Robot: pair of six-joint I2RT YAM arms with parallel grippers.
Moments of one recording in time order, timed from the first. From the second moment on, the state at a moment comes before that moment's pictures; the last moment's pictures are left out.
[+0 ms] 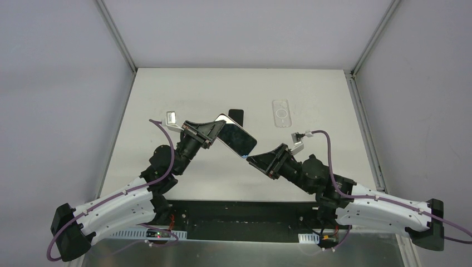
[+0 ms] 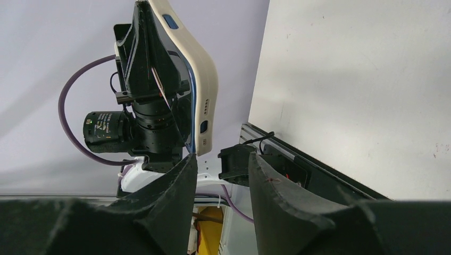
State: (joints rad) left arm -0.88 0.72 0.46 0.52 -0.35 -1.21; right arm 1.23 0.65 0.53 0.01 0.31 1.31
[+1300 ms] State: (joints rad) left arm -0.89 0.72 0.48 0.48 -0.36 -1.18; right arm 1.20 0.70 0.51 0.04 0.31 1.40
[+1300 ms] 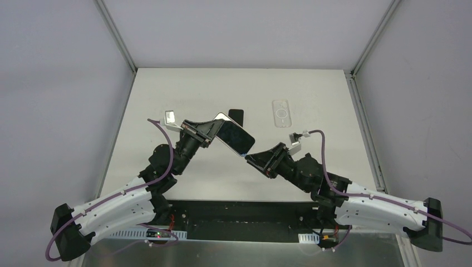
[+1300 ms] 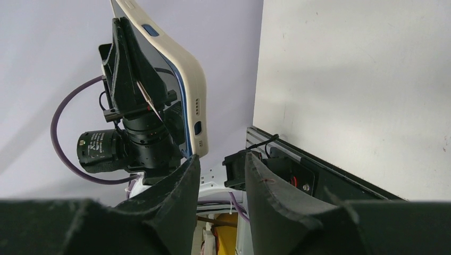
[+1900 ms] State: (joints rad) left arm -0.92 0.72 0.50 0.46 -0.41 -1.12; right arm 1.16 0.74 0.51 0.06 0.27 1.44
